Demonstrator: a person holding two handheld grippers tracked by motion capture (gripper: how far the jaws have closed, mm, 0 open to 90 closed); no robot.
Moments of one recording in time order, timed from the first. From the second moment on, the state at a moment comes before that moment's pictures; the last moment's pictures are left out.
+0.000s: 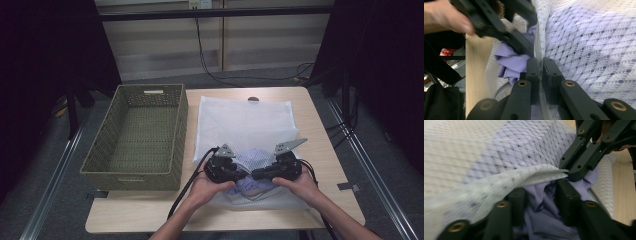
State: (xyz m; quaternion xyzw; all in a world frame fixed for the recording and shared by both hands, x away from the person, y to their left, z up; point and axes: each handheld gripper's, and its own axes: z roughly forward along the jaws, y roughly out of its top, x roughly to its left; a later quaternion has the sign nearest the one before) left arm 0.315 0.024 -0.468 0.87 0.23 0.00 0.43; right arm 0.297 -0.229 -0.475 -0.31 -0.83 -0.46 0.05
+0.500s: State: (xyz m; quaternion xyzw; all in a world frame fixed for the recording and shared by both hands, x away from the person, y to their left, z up) left arm 0.284 0.090 -0.449 0.85 0.24 0.02 0.46; right arm 0.297 -0.231 -0.471 -0.31 -0.83 -0.47 0.04
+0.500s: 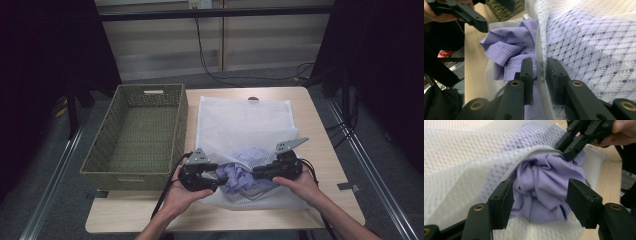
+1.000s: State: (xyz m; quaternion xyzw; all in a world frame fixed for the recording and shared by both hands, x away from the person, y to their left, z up) left arm 0.247 0.064 -0.481 0.89 0.15 -0.03 0.42; right arm 0.292 -0.236 -0.455 -0.30 -0.81 -0.50 0.02
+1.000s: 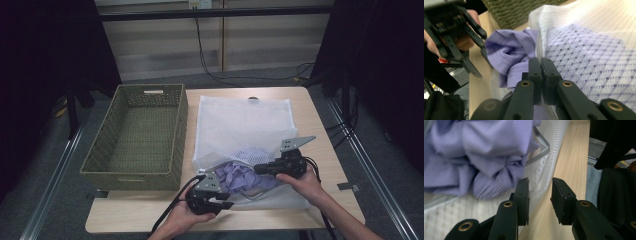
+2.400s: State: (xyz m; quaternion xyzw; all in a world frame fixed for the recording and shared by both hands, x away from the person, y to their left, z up) left arm 0.246 0.049 -0.494 0.92 0.13 -0.01 0.37; right arm 0.278 -0.174 -0.495 -0.24 -0.87 -0.42 0.08
